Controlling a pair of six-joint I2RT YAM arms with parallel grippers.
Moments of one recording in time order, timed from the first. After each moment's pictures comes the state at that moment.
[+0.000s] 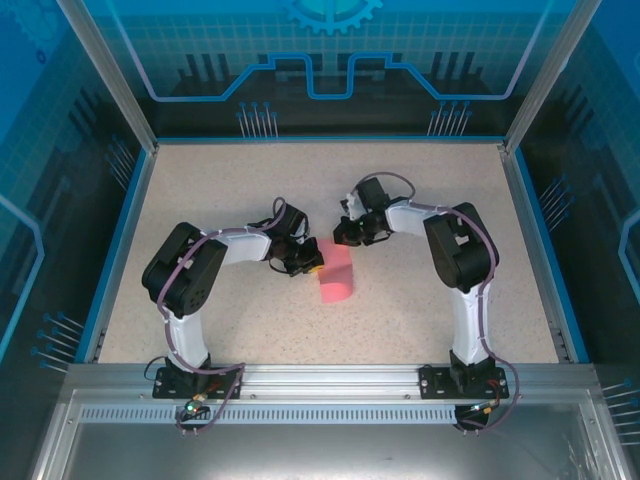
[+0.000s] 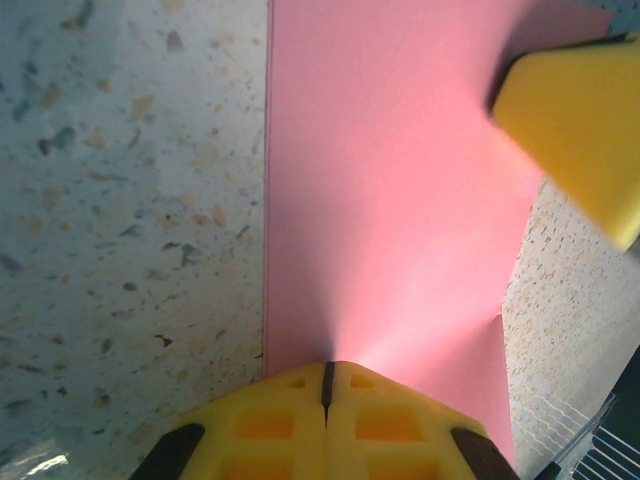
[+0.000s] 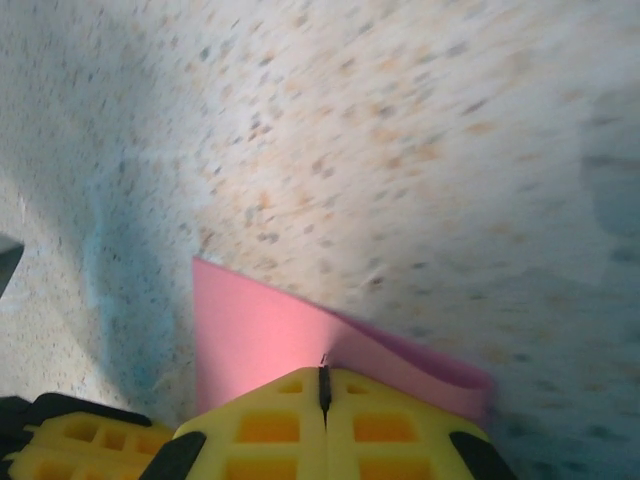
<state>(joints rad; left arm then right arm) -0.48 1.90 0.99 -0.22 0.47 -0.92 0.41 2.11 1.34 -0.35 -0.55 0.41</state>
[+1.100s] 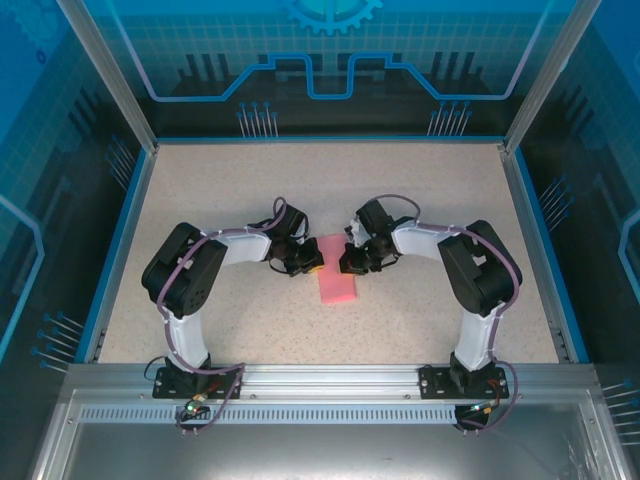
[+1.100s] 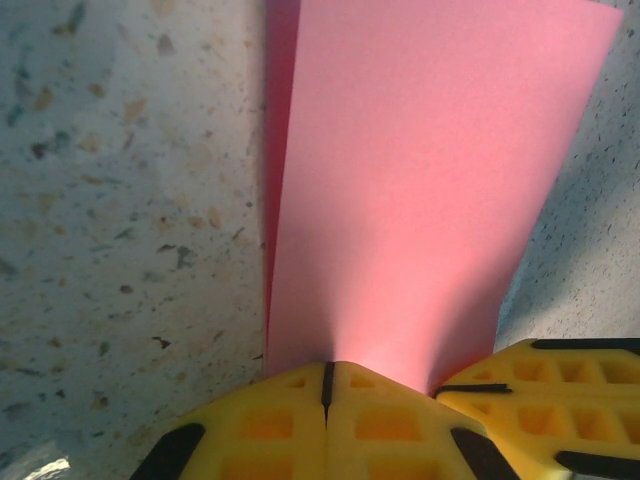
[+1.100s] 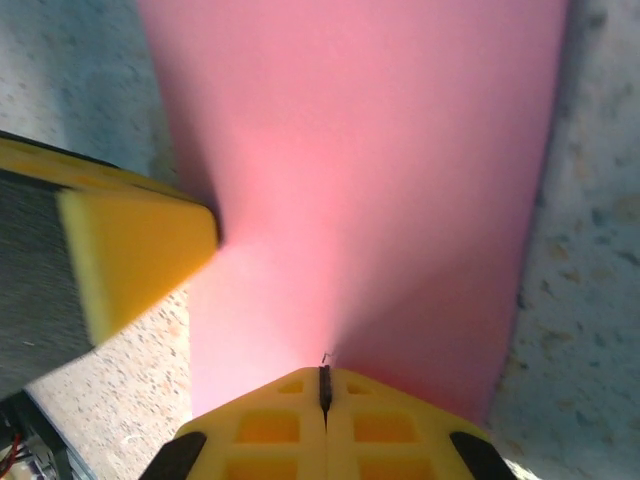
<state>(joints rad) -0.48 1.90 0.99 -0.21 0.46 -0.90 0.51 1.88 1.06 -0.42 -0.53 0.49</state>
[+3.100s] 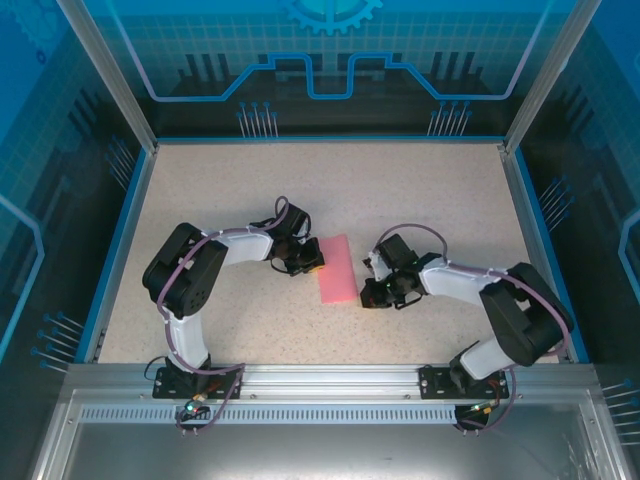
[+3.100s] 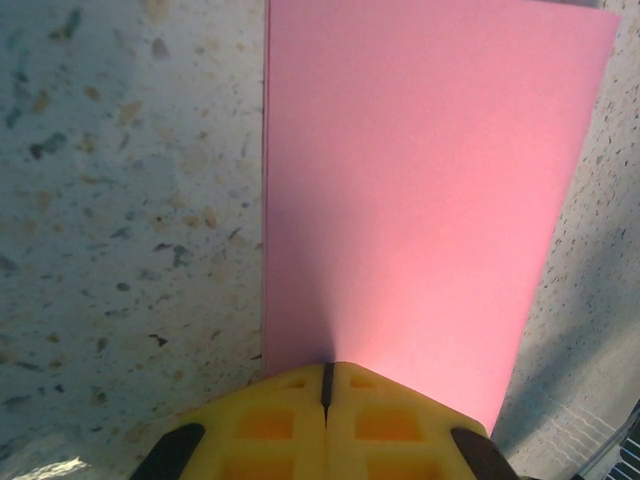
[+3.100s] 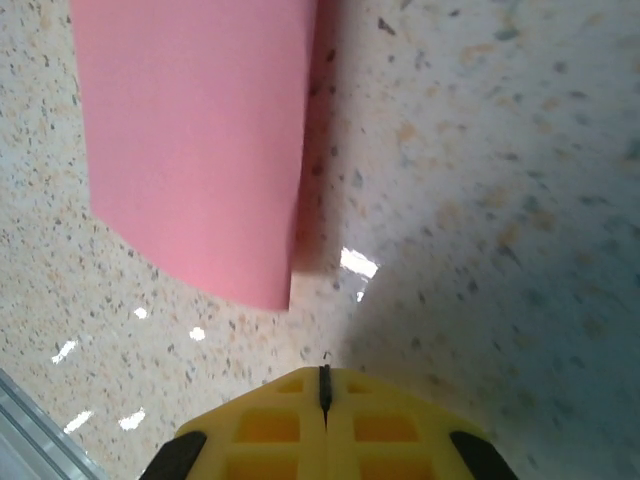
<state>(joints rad) -0.49 1.90 1.01 -0.25 0.42 -0.89 0.56 1.48 0.67 -0.42 -0.42 0.45</state>
